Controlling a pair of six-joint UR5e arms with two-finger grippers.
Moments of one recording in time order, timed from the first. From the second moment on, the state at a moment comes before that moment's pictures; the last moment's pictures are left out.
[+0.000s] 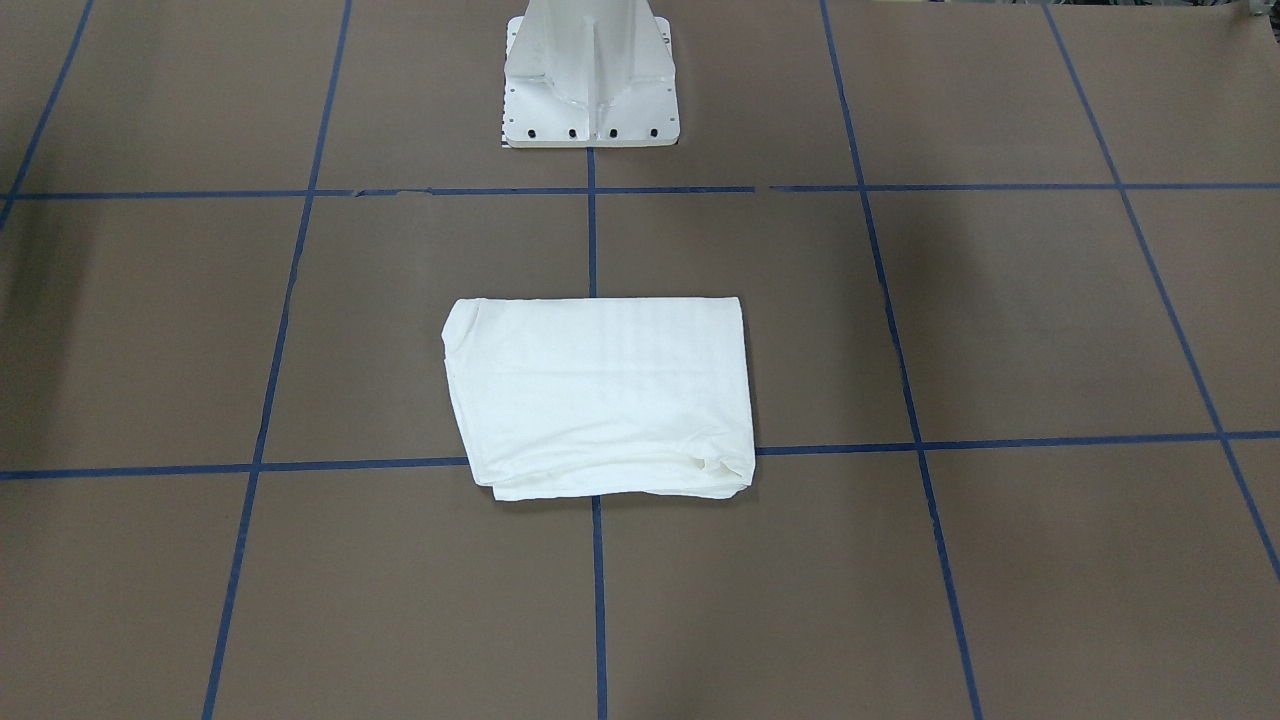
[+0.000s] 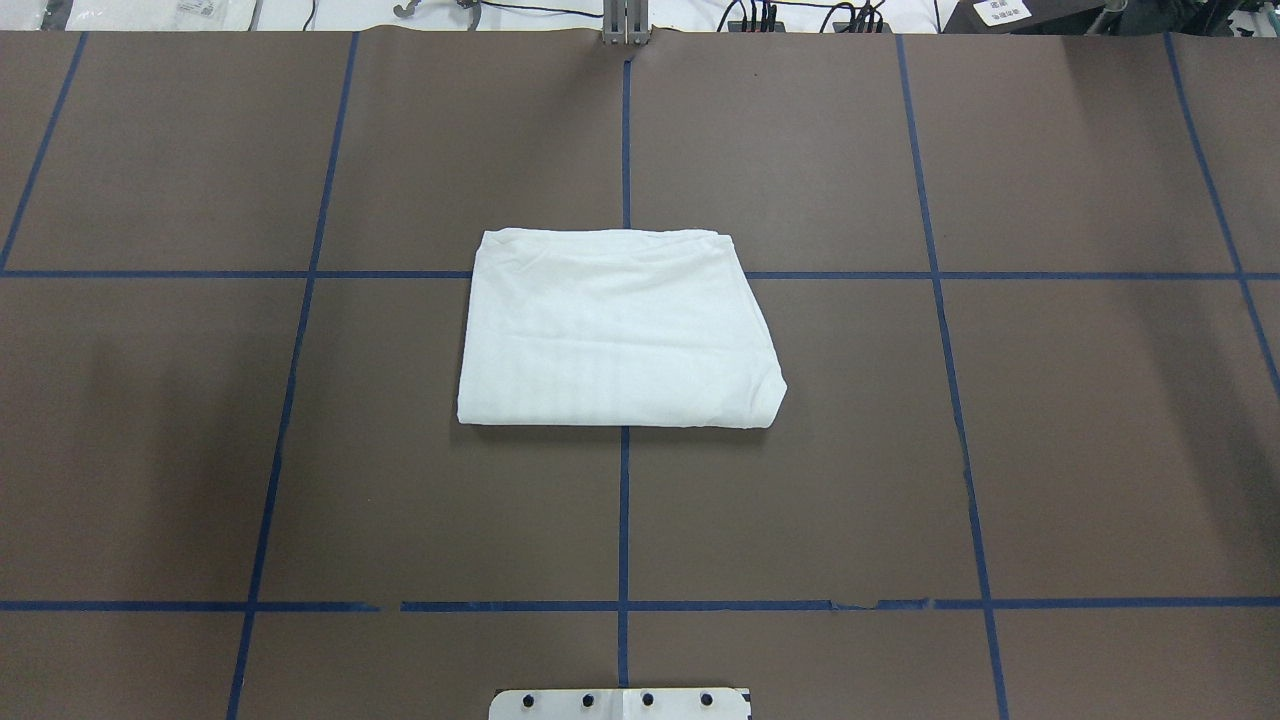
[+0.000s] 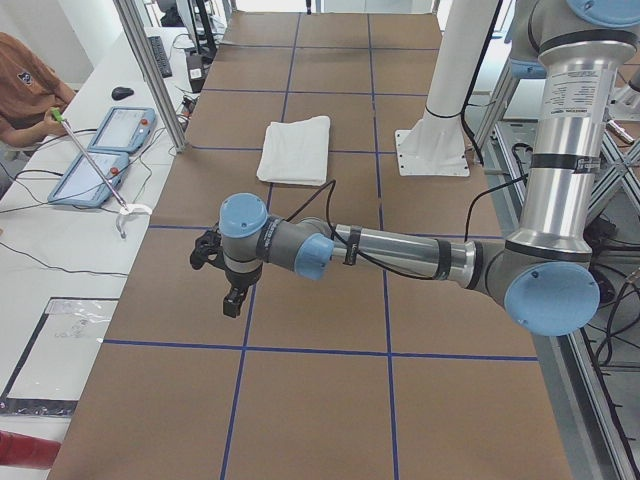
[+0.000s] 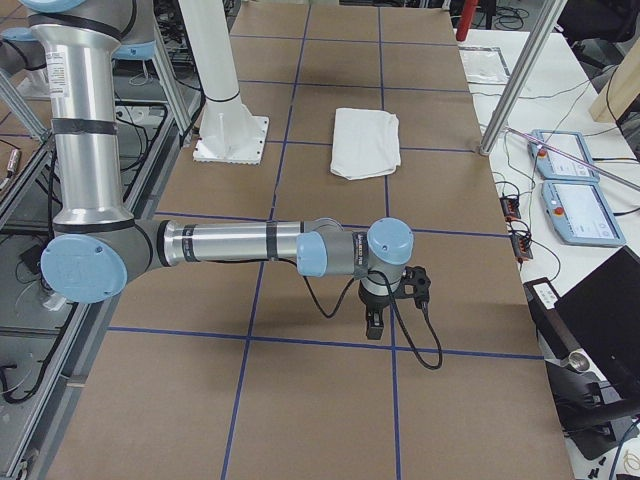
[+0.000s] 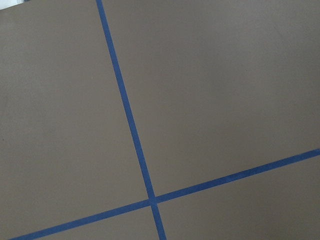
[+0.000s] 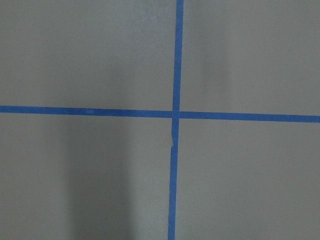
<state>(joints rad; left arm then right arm) -1.49 -1.63 -1.66 -1.75 -2.33 -0.02 1.51 -1.54 1.61 -1.58 2.31 0.06</state>
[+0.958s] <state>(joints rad) -1.49 -1.60 -1.72 -1.74 -2.32 -0.03 1.51 -1.56 1.63 -1.58 2.37 0.07</state>
